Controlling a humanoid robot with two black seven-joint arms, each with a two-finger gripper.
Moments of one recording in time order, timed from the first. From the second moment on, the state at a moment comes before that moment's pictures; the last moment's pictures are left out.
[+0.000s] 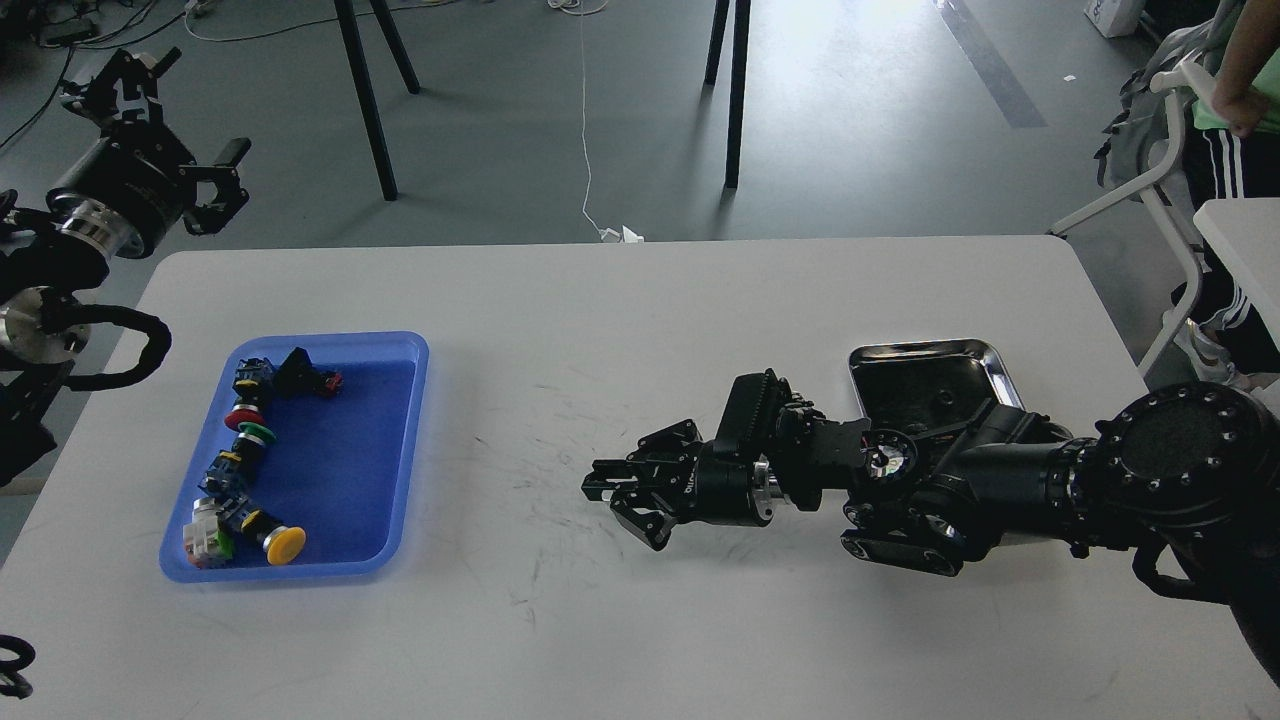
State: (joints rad) left arm -0.91 0.53 -0.50 -0.46 -0.05 -0.49 -0.31; right arm 1.12 0.00 -0.66 0.81 -1.30 -0.49 0.49
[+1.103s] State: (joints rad) left arm -0.82 0.52 -0.59 -0.50 -0.12 -0.49 -0.40; right arm 1.12 0.00 -0.50 0.80 -1.20 -0.49 0.49
